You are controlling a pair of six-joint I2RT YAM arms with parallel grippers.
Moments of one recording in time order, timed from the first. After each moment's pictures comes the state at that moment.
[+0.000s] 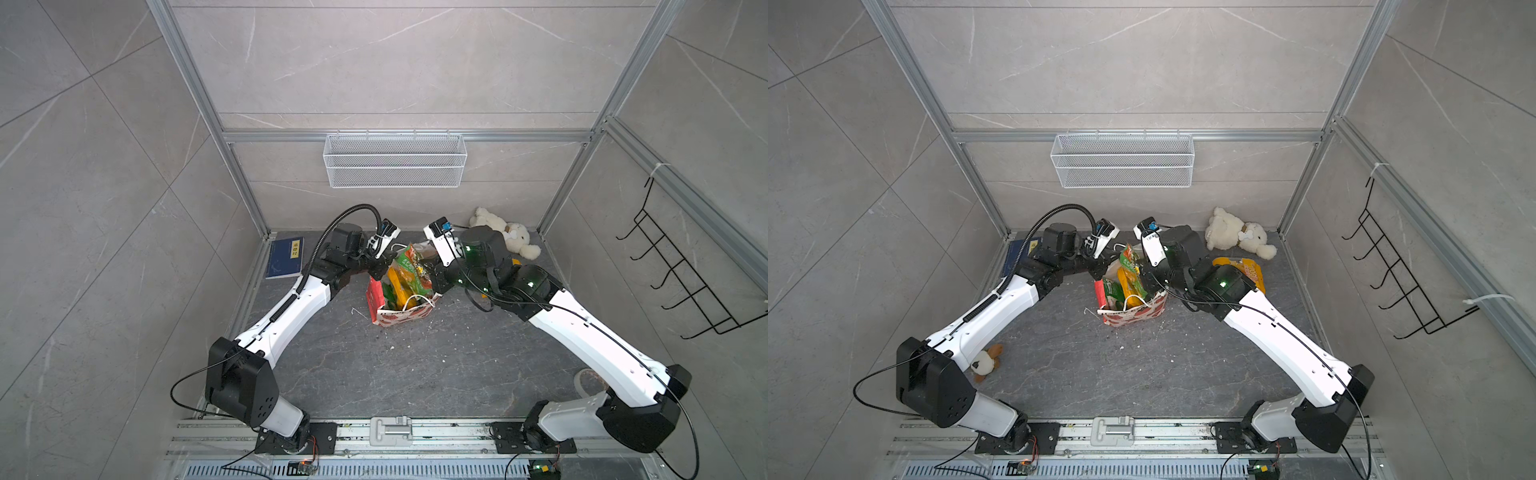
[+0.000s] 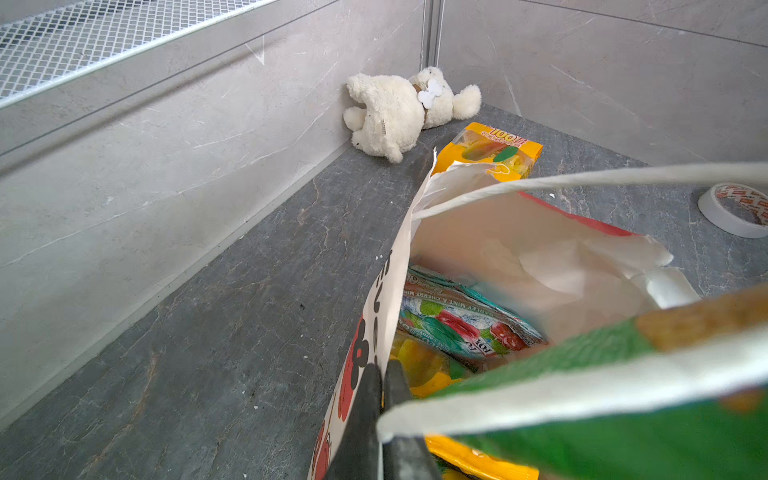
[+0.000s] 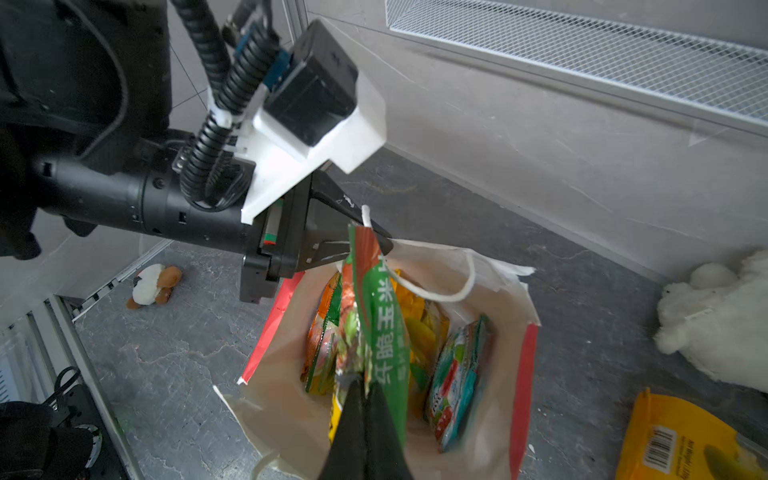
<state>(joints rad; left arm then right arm) -0.48 1.52 1.34 -0.31 0.40 0.27 0.76 1.36 1.57 -0.68 0.02 0.07</state>
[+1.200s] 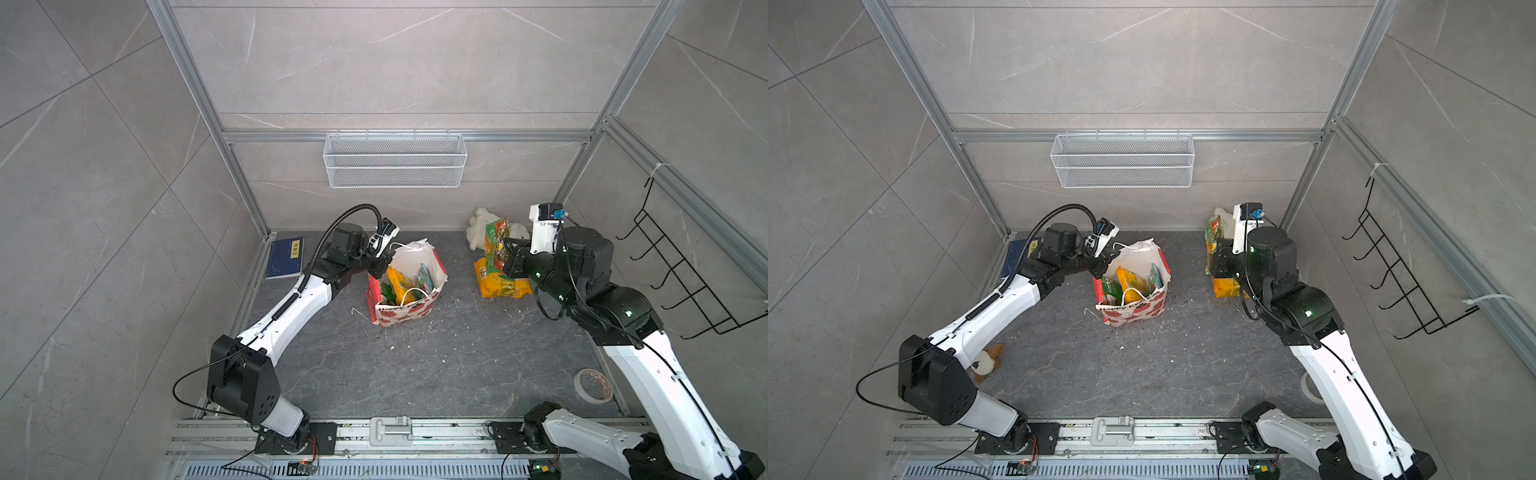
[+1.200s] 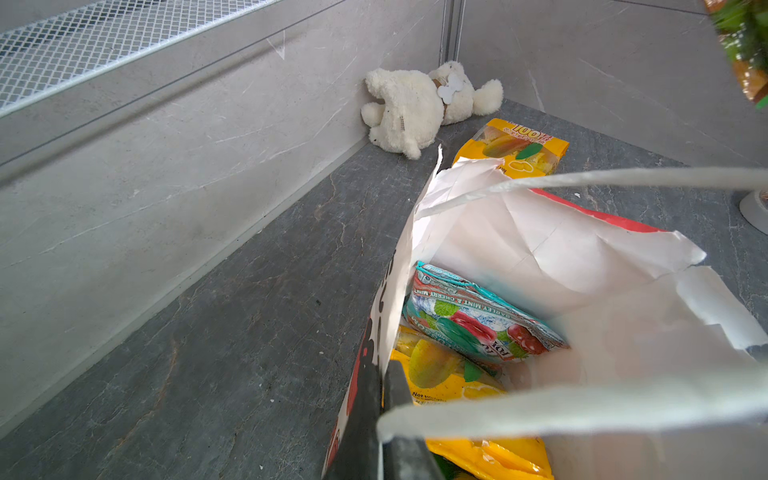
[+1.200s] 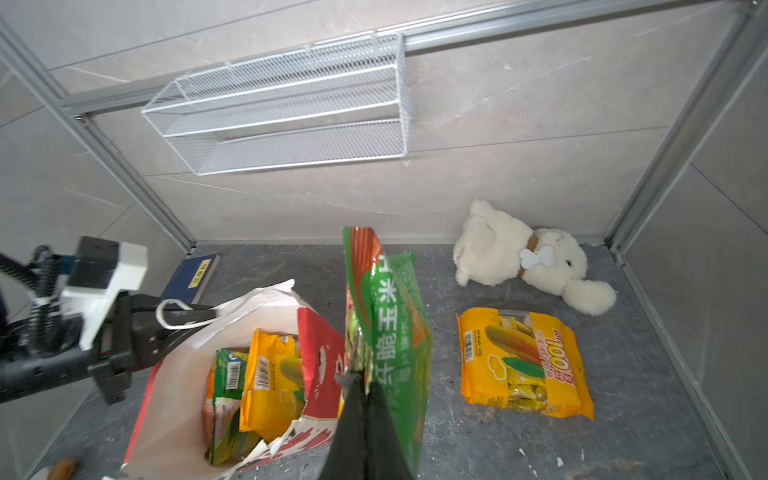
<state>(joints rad) -0.48 1.53 1.34 -0.29 0.35 0.27 0.42 1.10 1.52 -0.77 0.17 0.27</state>
